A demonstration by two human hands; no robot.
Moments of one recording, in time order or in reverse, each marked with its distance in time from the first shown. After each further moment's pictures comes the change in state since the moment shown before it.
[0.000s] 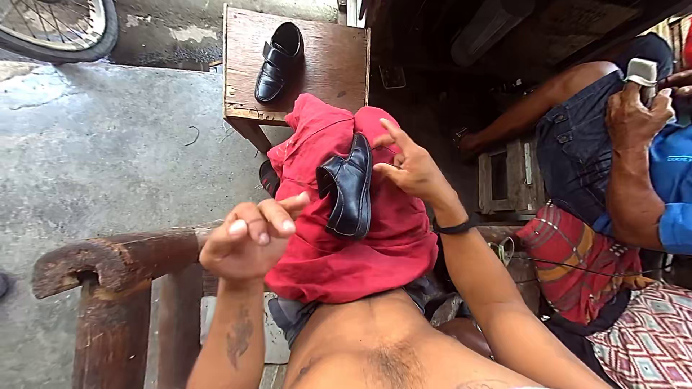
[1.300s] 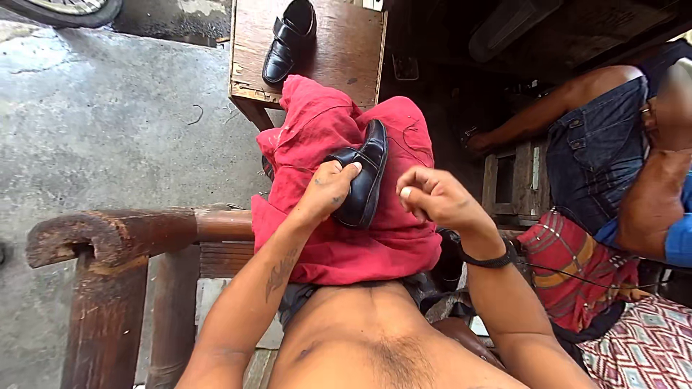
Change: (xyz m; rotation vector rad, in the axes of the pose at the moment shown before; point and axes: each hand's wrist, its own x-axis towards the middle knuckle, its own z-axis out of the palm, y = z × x) left_hand 0.069 -0.083 0.029 0.703 0.261 -0.700; right_hand -0.042 -0.020 -0.022 0.342 -0.258 0.114
